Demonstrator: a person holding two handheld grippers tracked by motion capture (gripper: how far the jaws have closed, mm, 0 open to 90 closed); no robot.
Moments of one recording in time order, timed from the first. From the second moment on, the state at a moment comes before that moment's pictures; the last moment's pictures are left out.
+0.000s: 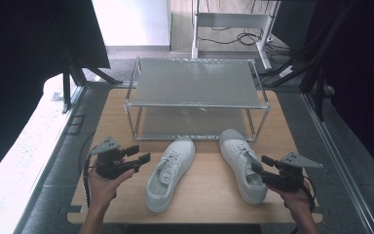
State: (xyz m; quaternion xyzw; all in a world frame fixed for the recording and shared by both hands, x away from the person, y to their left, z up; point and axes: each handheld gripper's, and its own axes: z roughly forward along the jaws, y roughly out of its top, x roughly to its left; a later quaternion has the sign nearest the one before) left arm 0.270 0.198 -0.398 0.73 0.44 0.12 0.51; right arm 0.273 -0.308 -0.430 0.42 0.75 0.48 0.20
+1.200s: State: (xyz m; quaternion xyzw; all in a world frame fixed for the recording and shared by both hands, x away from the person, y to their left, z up) left arm 0.284 0.125 -0.424 0.84 0.41 0.11 0.34; right arm 0.286 -0.312 -0.430 0.44 0.76 0.44 0.19
